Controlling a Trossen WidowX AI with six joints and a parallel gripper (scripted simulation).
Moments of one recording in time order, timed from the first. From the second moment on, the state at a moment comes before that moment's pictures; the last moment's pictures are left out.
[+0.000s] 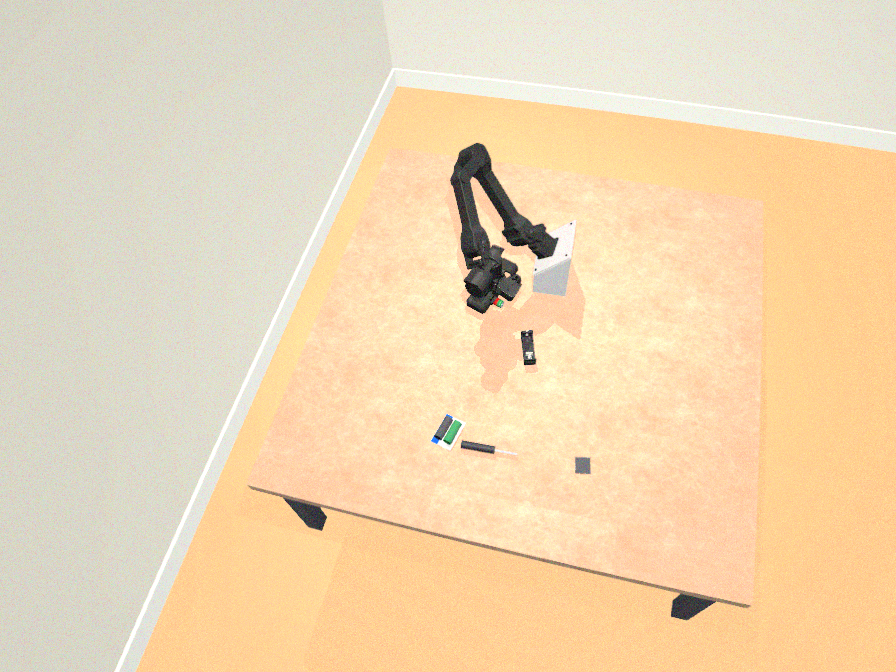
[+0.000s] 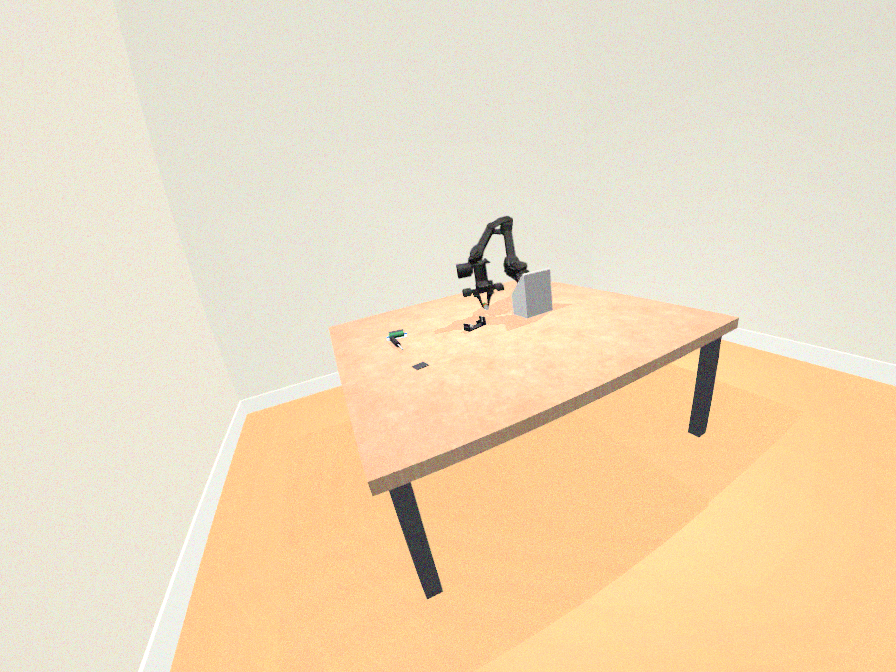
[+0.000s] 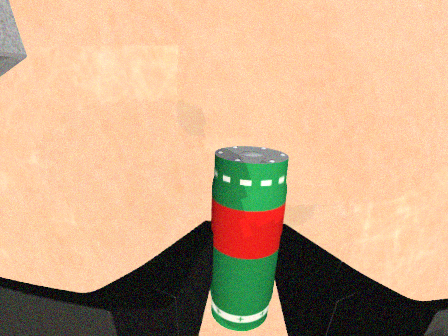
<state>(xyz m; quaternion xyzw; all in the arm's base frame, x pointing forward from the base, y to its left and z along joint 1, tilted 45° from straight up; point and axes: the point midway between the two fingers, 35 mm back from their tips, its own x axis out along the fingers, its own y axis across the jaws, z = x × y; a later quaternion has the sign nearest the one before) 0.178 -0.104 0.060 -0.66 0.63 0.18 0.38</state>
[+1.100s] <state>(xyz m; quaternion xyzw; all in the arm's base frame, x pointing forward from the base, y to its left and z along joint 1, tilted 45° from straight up) 0.260 0.002 0.041 -0.50 0.64 -0.03 0.58</state>
